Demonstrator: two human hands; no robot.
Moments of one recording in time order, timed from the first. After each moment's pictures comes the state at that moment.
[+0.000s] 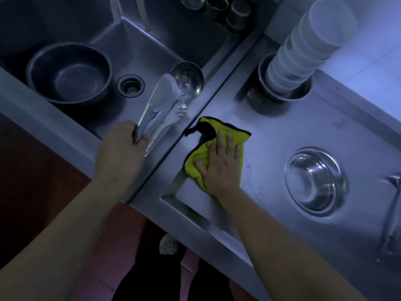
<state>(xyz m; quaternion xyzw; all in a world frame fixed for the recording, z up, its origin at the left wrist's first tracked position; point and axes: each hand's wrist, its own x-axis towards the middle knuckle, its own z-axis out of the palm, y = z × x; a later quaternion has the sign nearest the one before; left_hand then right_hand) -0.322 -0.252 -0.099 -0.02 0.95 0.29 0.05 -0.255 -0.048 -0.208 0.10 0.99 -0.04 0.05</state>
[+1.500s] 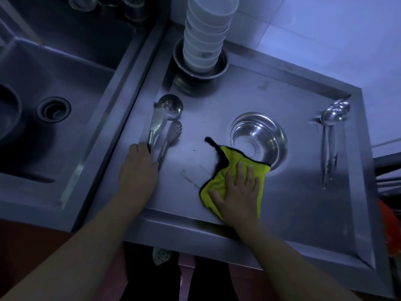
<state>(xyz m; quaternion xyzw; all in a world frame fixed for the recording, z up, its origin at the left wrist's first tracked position) -0.271 -0.137 -0.159 0.22 0.94 0.22 0.12 -0.085 0.020 -0.201 0.35 0.93 -0.01 0.08</state>
